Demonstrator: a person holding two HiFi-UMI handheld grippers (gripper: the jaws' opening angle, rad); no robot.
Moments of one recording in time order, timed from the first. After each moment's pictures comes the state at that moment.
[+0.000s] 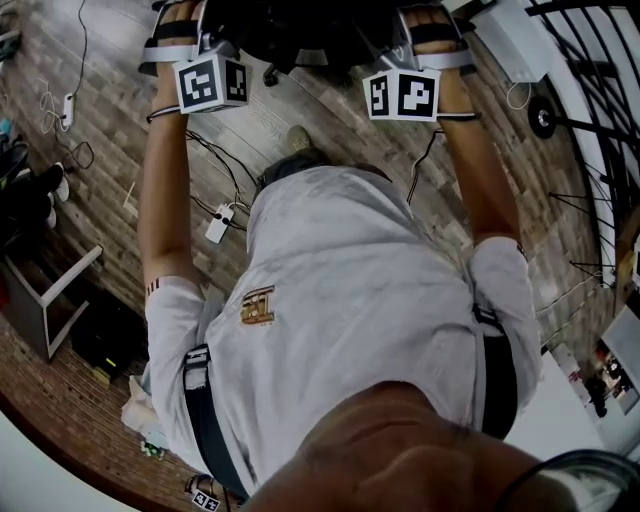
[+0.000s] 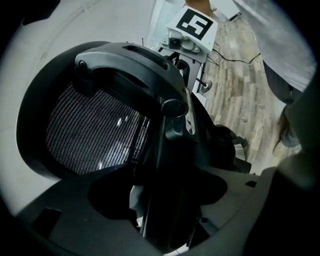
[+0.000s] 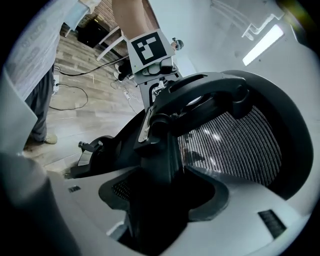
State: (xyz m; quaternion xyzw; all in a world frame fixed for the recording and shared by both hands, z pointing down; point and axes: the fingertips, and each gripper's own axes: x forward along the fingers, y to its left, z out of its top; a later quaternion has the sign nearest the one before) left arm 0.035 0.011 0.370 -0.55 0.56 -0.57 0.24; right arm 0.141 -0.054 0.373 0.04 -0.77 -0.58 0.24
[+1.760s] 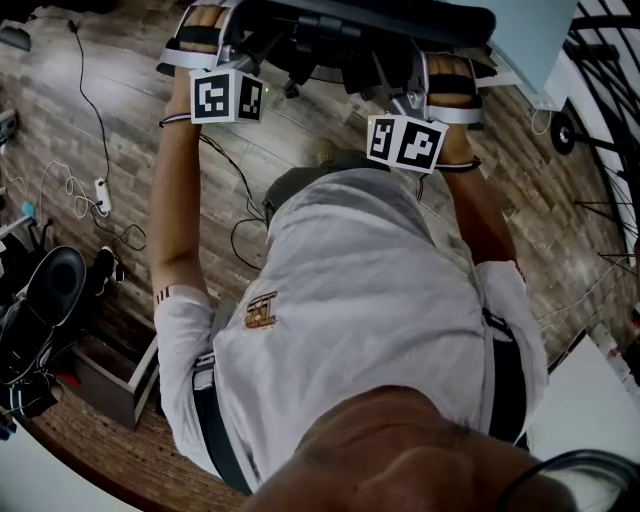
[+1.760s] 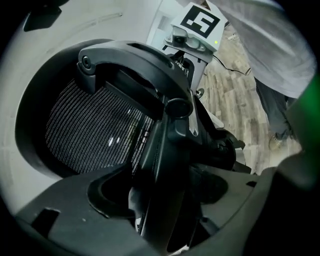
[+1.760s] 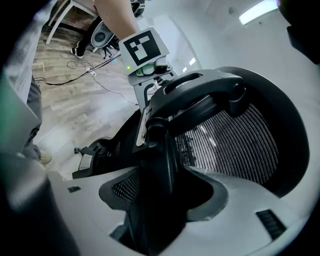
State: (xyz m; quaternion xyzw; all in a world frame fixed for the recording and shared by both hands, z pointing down) left arm -0.403 -0.245 0.371 -0.64 0.46 -0.52 0.32; right arm -0.282 -0.266 0.373 0.20 -0.77 -0.50 0.34
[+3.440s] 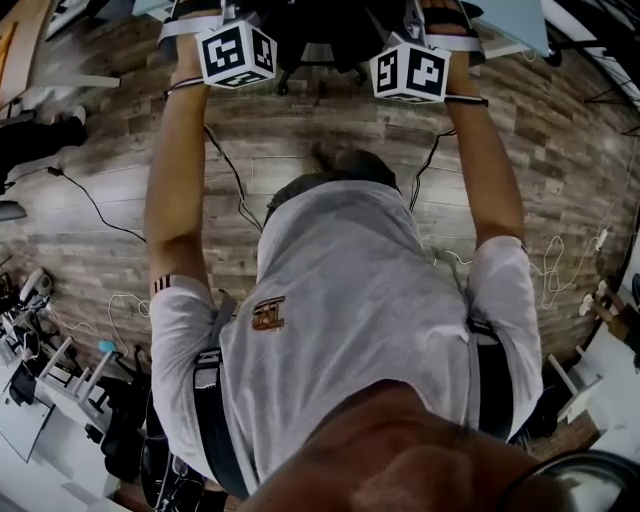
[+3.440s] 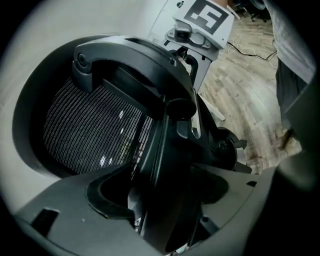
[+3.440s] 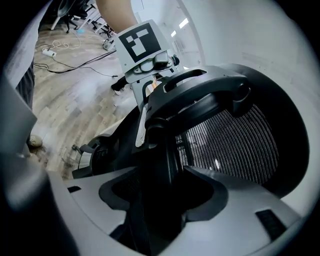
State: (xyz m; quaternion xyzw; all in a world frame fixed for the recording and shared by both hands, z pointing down) left arm -0.673 -0.492 0.377 -0.70 0.36 -0.47 0.40; right arm -0.555 -0.471 0.375 0.34 -0.72 -0.42 0.43
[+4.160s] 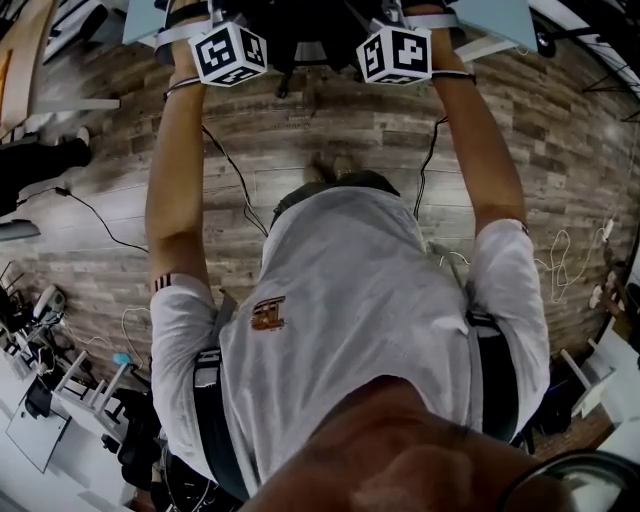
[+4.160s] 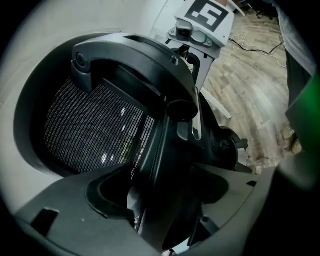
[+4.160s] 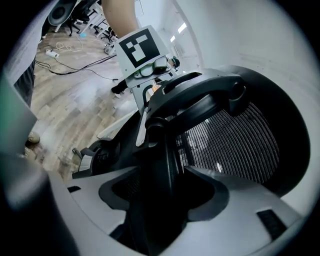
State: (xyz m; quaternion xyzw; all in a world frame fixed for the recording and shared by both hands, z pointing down) left arm -0.650 -0.556 0.369 -0.69 0.38 -0.47 0.39; right arm -0.531 -0.533 0.366 0.32 -0.73 -0.43 0.42
